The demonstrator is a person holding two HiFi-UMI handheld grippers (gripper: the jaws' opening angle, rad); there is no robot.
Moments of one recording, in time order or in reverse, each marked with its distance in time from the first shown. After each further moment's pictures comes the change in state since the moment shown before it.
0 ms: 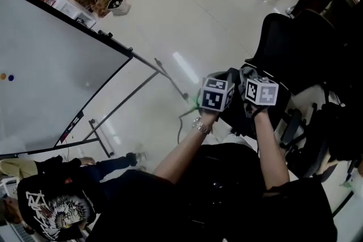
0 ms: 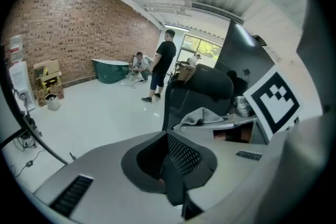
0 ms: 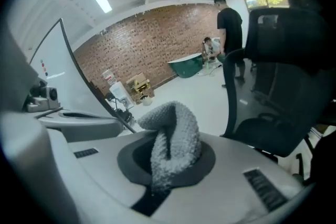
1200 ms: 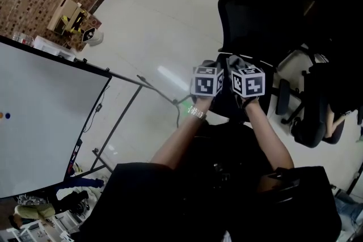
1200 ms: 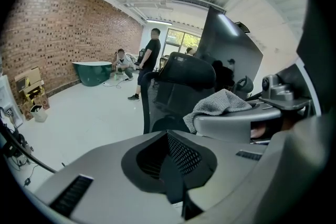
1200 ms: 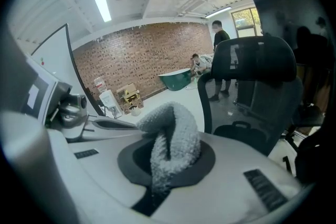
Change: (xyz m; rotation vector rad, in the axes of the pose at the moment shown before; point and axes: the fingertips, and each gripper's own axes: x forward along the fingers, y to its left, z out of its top) left arm 0.041 -0.095 -0.026 0.125 0.048 -0.124; right arm -0.091 -0.046 -0.017 0.007 -0.159 -0.139
